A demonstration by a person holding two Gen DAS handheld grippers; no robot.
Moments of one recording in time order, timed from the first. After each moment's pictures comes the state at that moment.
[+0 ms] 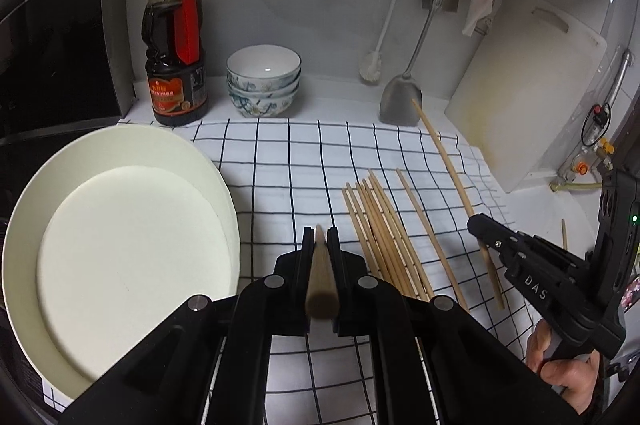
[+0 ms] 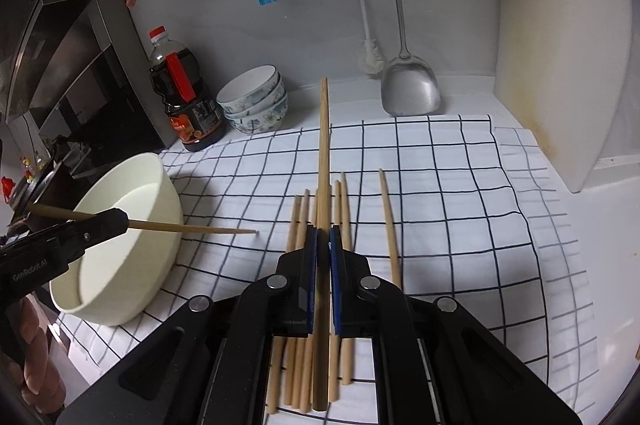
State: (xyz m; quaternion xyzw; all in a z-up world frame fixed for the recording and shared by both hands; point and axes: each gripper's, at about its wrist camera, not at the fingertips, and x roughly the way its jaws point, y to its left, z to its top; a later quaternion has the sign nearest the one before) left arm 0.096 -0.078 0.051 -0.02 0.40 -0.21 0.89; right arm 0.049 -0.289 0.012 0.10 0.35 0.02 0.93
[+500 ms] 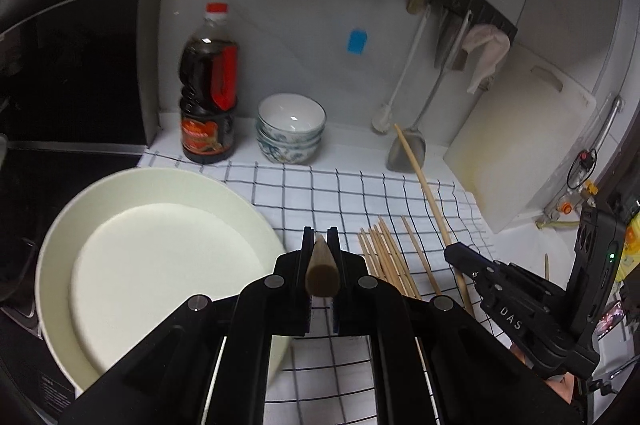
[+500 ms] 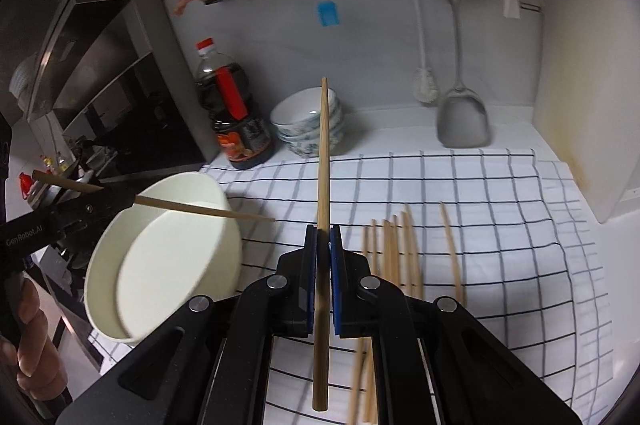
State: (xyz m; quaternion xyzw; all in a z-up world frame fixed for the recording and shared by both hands) left arm 0.100 -0.012 0.101 -0.06 0.36 -0.20 0.91; right arm 0.061 -0.226 0.052 0.10 0.33 0.07 0.94
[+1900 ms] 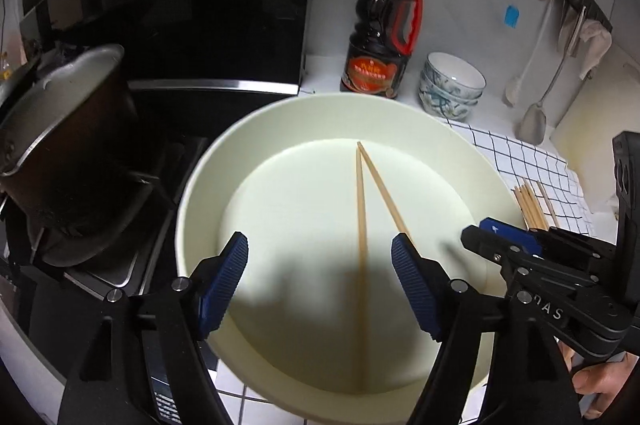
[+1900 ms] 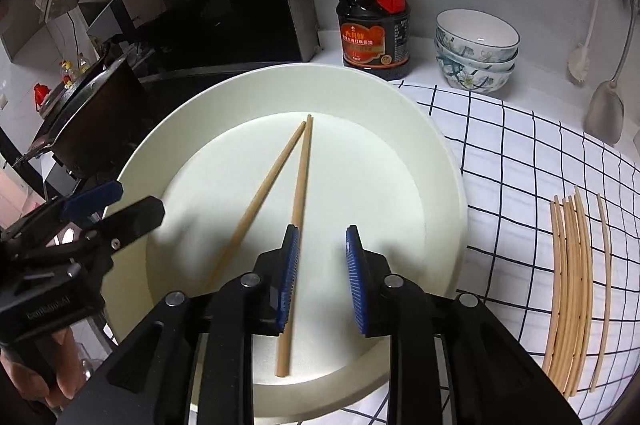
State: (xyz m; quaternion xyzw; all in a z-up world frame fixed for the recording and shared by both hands) left arm 0.111 0.145 0.019 -0.04 0.42 -0.07 0.91; right arm 0.126 -0.038 -0.005 0.01 0.45 0.14 0.88
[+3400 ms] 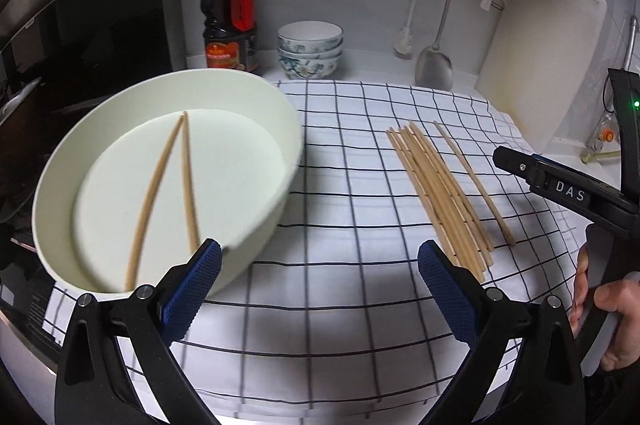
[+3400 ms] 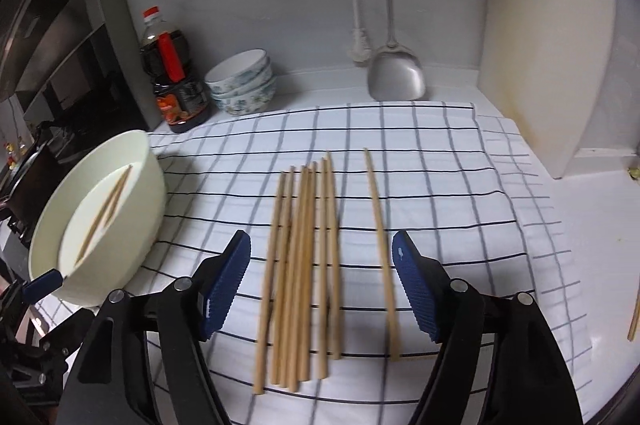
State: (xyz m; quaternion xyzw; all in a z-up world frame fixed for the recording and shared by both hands) left arm 0.017 -0.050 0.002 0.01 0.39 -0.14 0.91; right arm 0.032 -0.284 -0.003 0.07 0.37 -0.02 0.93
